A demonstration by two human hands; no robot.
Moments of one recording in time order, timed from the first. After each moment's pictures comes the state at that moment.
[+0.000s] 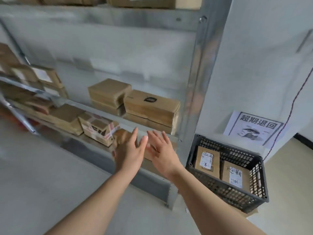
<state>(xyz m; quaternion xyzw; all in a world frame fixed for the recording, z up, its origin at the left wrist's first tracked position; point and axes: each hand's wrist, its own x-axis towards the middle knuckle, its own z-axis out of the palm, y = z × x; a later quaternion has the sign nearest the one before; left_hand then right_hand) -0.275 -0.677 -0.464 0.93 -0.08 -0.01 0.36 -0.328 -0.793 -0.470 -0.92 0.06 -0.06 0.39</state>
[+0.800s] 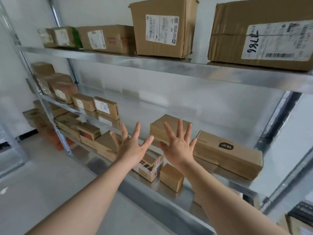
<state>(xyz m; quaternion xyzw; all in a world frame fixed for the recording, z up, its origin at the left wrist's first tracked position) -0.040 -0.468 -0.377 0.95 -0.08 -0.03 0.31 -0.088 -0.622 -0.377 -0.96 0.13 -0.07 0.23</state>
